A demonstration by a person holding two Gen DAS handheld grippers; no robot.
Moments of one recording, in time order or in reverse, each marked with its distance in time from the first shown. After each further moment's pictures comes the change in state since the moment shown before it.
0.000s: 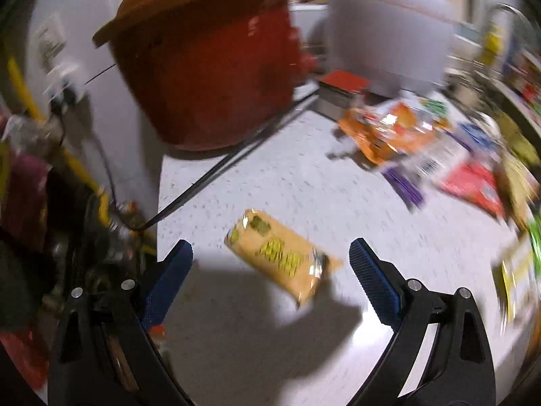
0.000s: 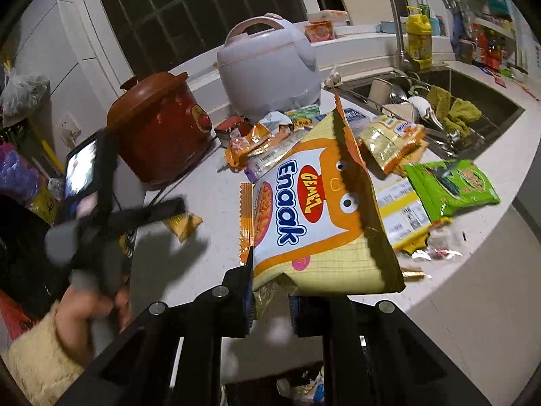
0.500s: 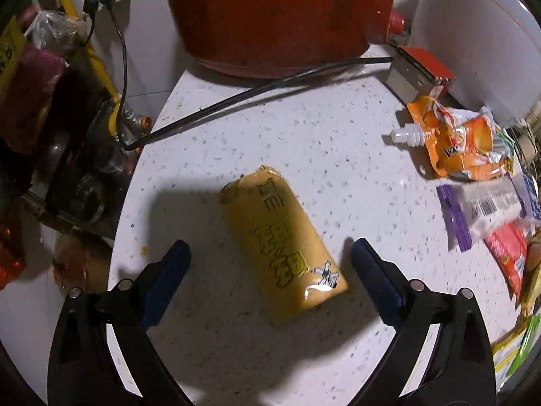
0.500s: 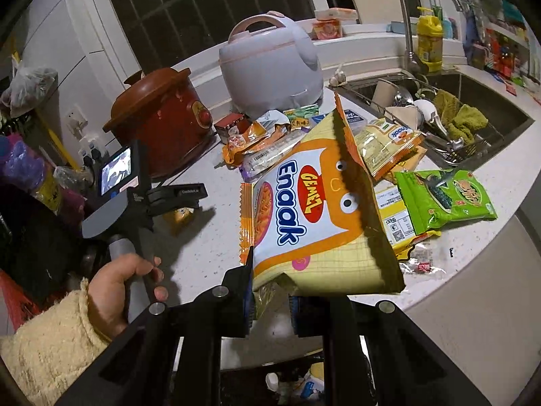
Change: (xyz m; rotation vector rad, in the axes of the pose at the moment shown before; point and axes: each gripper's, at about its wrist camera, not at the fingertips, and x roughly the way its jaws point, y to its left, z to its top) left arm 0.043 0.012 -0.009 -0.324 0.176 0.057; right arm -0.004 -0.025 0.009 -0.054 0.029 0.034
